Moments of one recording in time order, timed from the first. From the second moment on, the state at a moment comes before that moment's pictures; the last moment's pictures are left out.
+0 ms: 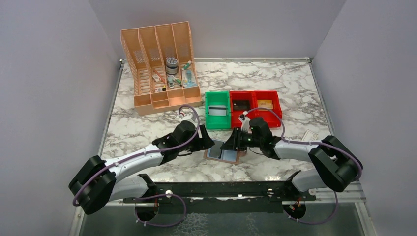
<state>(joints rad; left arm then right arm) -0.81 1.15 0.50 -0.03 0.00 -0.89 0.65 1.38 0.41 0.39 -0.49 0.81</state>
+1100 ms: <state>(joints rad) -0.81 1.50 0.70 -0.07 0.16 -0.69 0.66 1.55 0.49 0.36 -0.36 0.77</state>
